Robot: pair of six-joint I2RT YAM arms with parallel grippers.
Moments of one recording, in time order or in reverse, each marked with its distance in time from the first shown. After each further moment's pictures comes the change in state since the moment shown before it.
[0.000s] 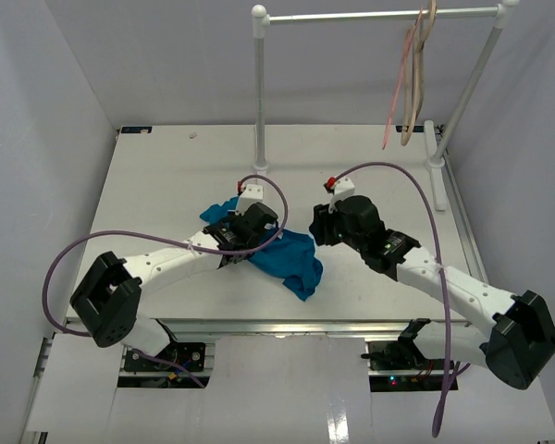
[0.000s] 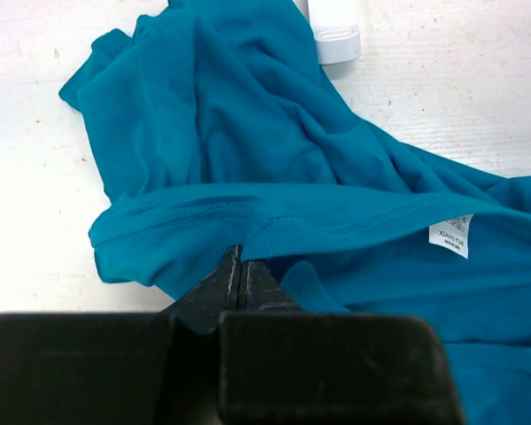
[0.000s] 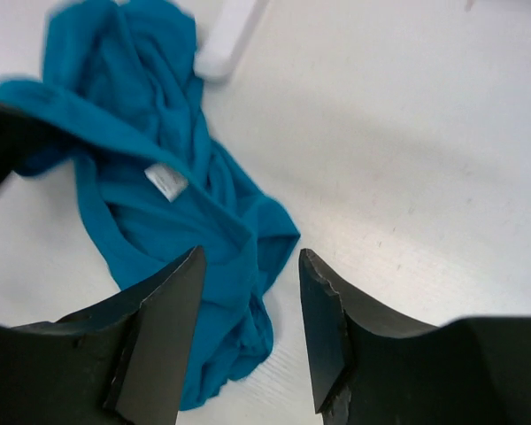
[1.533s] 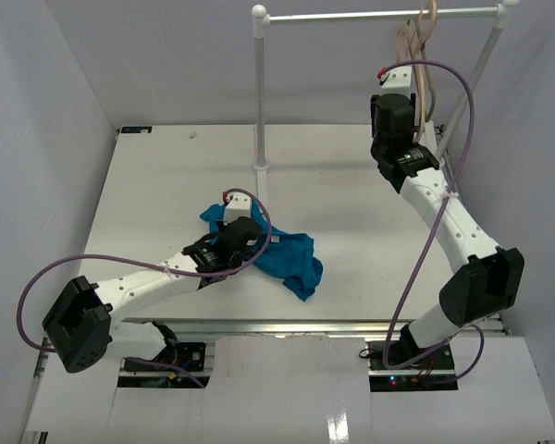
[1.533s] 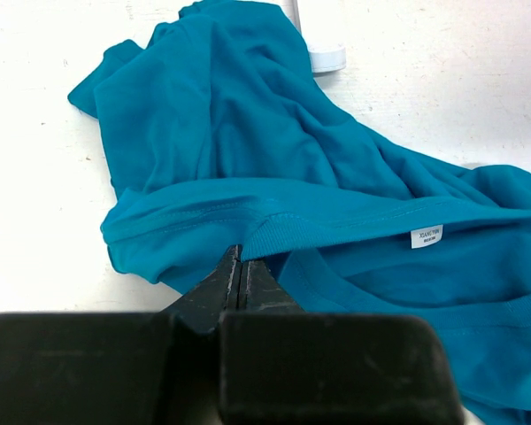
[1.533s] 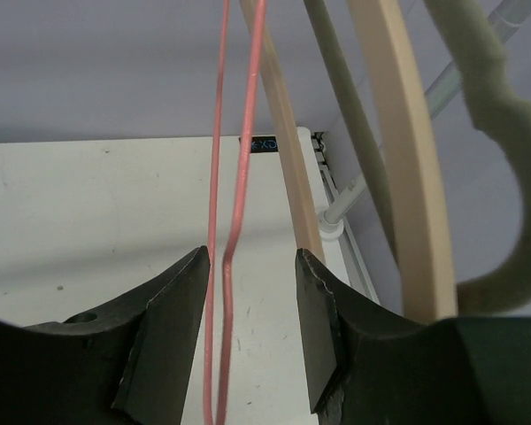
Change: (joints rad) left arm -0.034 -0.213 -0.200 0.158 -0.016 0.017; right arm -0.363 0.370 0.741 -0.087 0.537 -0.364
